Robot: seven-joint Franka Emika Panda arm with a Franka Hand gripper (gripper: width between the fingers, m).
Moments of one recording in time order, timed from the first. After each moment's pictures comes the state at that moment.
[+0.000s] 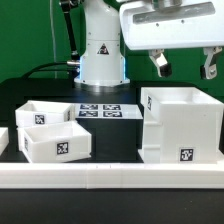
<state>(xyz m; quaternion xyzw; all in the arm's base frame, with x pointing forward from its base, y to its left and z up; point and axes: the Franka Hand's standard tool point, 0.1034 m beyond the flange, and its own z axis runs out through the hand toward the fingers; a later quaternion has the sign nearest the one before) 0.613 0.090 0.149 -0.89 0.44 0.06 0.11</state>
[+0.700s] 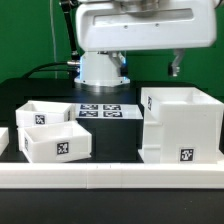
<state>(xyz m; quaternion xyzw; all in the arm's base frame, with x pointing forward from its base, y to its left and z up) 0.582 0.030 0.147 -0.98 0.16 0.09 0.07</state>
